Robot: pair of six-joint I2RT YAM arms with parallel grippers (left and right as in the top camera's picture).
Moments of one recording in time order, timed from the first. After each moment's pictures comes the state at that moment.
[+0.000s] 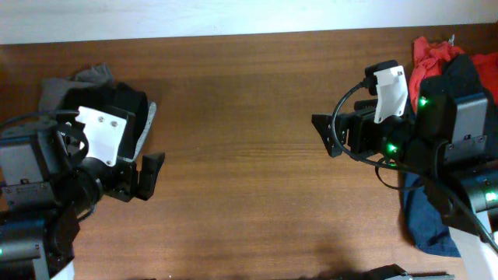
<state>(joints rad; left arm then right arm) 0.09 1.06 1.54 -1.28 0.36 0.31 0.20 1.14 1.54 -1.02 -0.35 0.13</state>
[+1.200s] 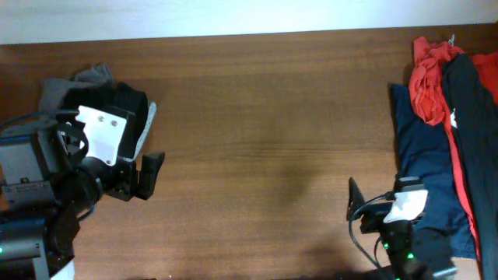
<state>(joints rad) 0.09 1.06 1.54 -1.28 0.36 0.32 0.20 0.10 0.41 -0.55 0.10 0.07</state>
